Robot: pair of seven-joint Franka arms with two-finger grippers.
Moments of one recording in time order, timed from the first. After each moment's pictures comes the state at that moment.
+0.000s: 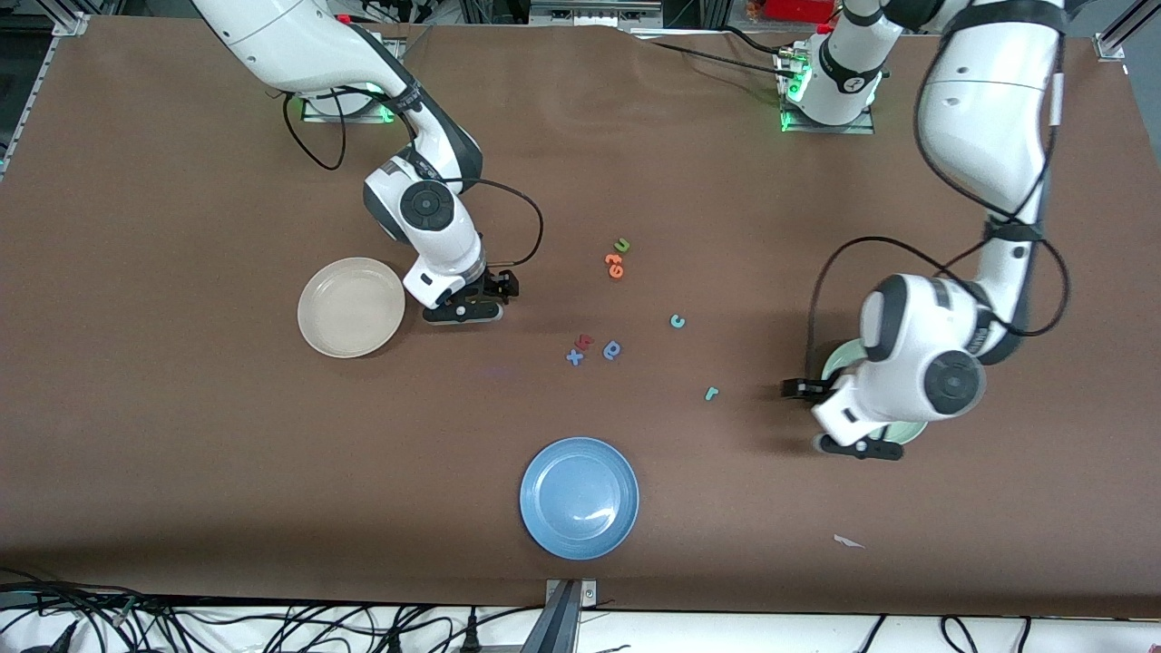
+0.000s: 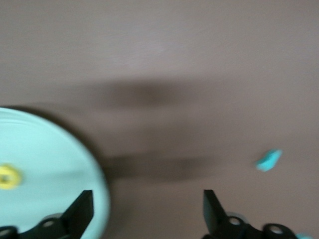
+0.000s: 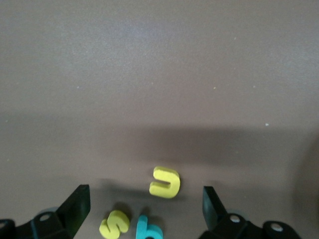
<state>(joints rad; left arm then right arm) -0.24 0.74 0.04 -1.45 -0.16 2.07 -0.13 0.28 0.55 0.32 -2.03 -0.29 2.58 0.72</state>
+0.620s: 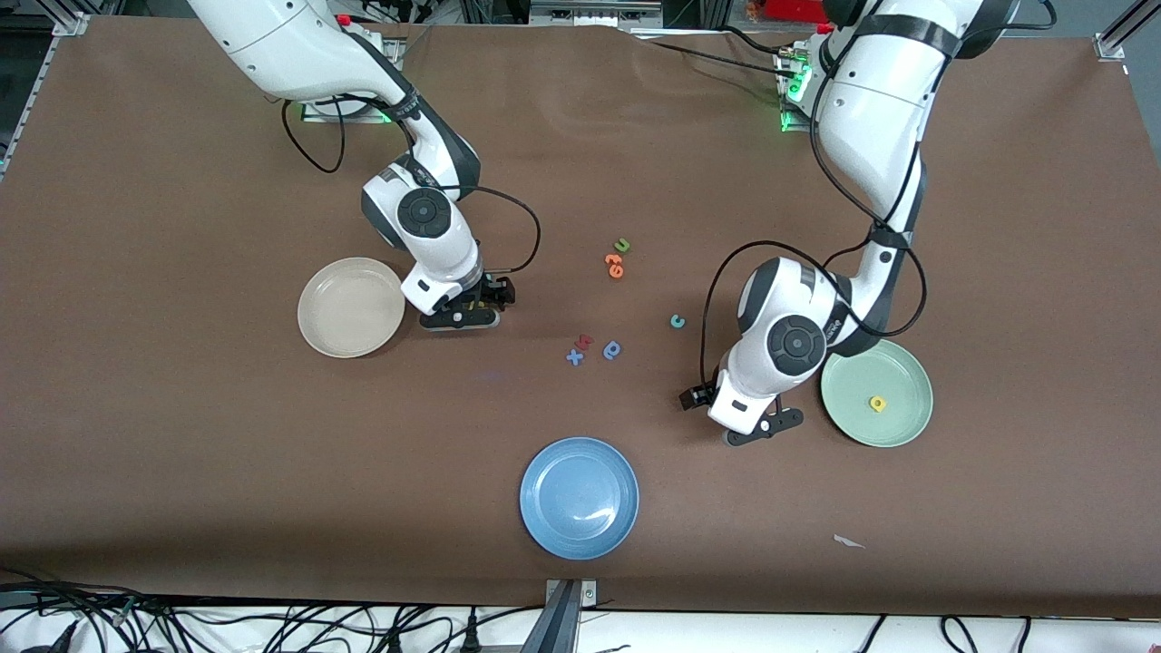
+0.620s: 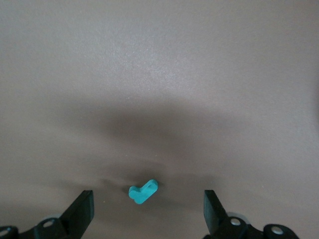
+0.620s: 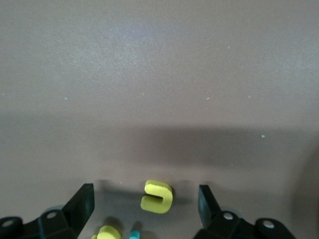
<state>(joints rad) -0.41 0.83 0.04 -1.45 -0.16 2.27 -0.66 0.27 0.57 0.30 -2.03 -0.31 2.60 0.72</state>
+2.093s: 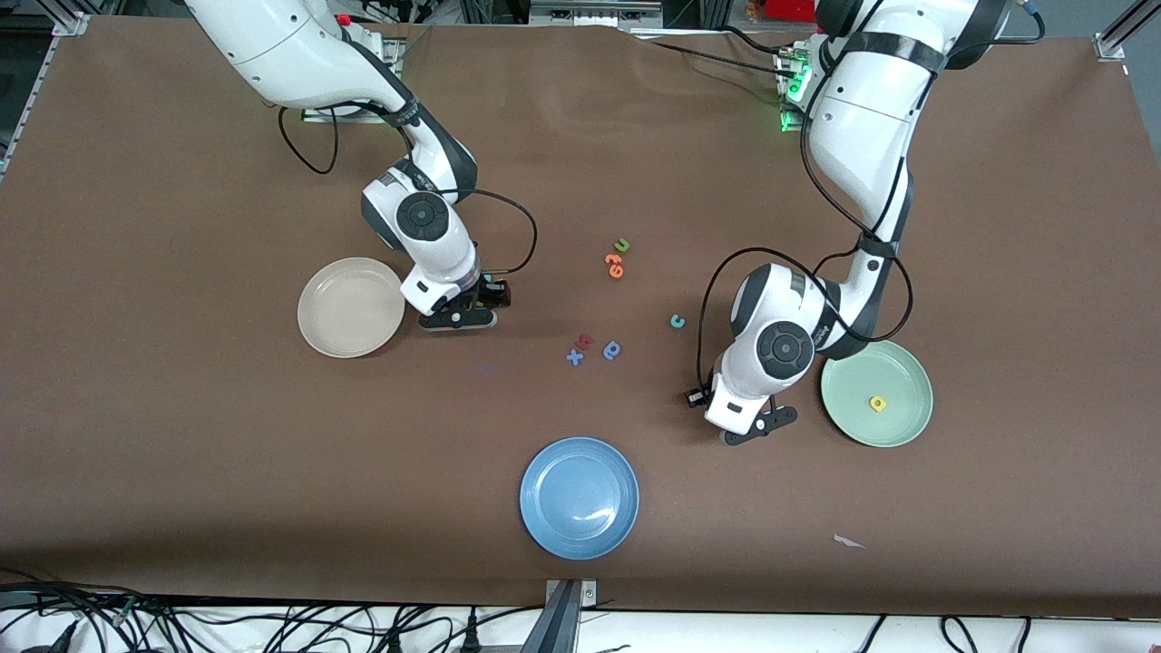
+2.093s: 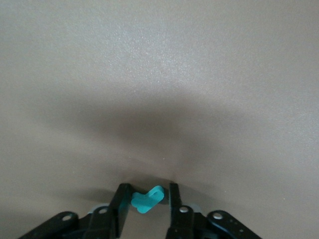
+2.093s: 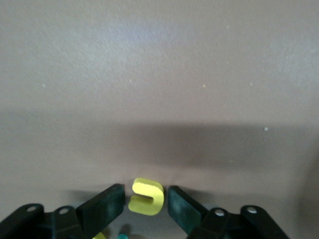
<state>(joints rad) -0.42 0.85 0.04 -1.45 -0.16 2.28 -0.69 0.27 0.58 0.29 -2.06 -0.32 2.63 0.72</state>
